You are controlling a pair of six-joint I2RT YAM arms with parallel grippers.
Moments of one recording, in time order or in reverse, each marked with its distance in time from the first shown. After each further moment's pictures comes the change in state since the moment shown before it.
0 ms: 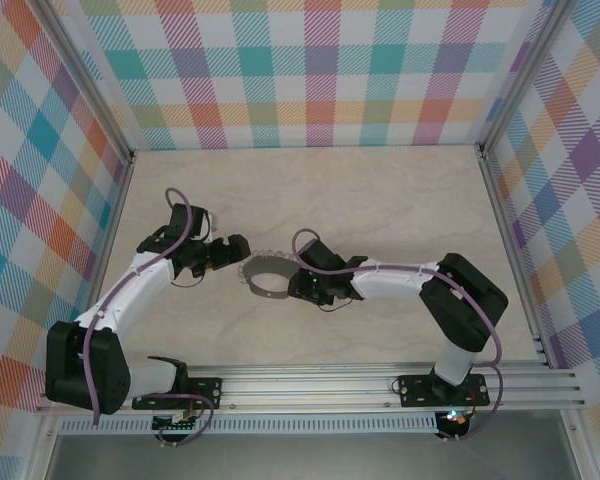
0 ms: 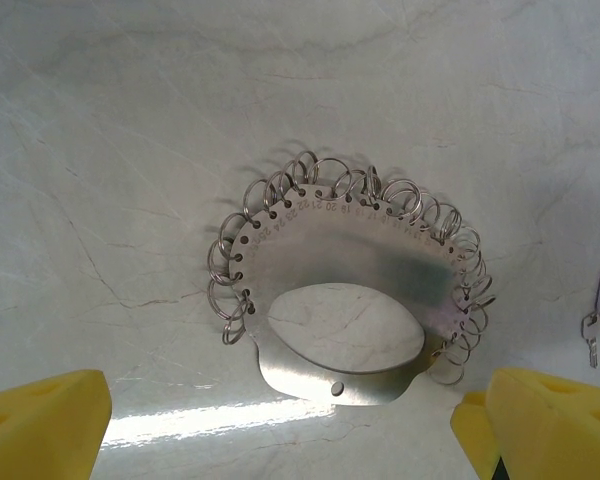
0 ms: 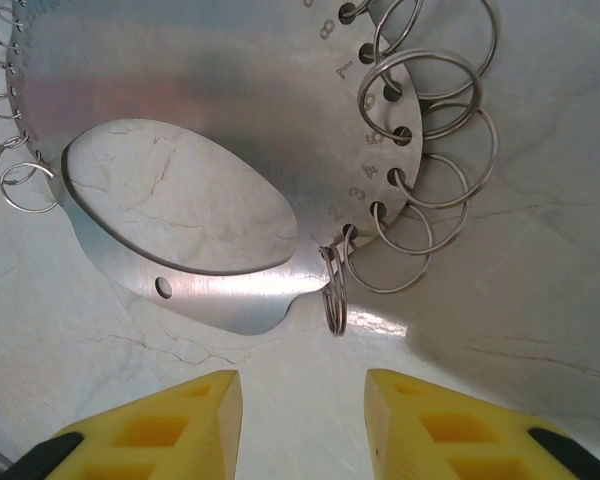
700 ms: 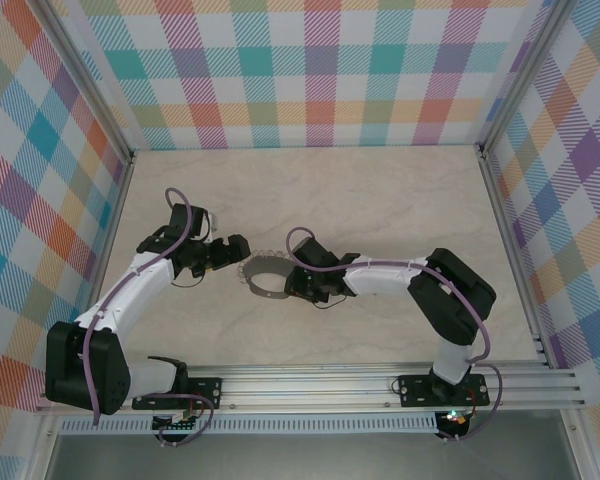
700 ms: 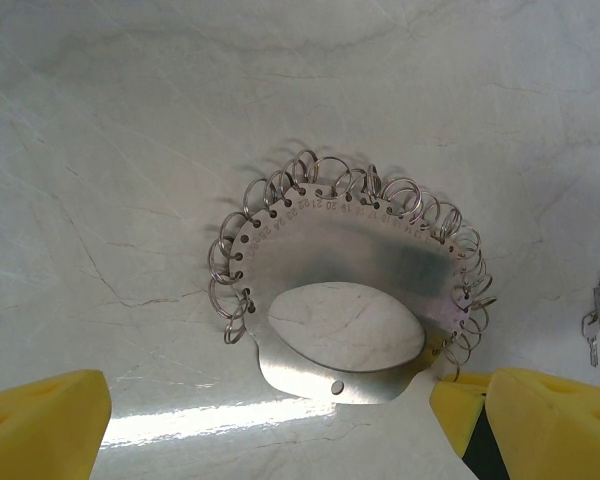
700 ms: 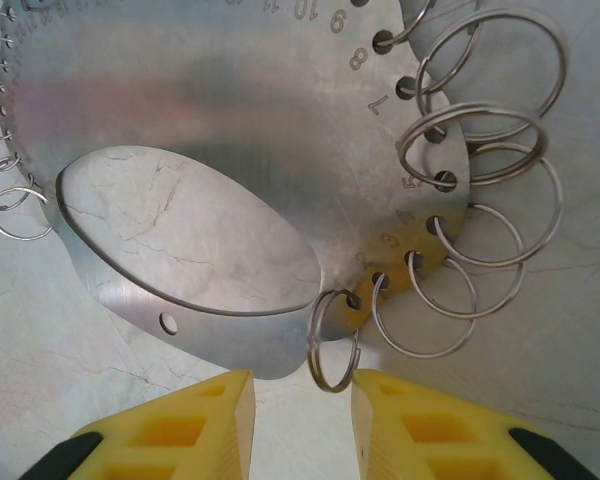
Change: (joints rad) left arm 0.000 -0.001 0.000 -0.001 0.000 0.002; right arm 0.000 0.067 0.055 0.002 0.002 0.000
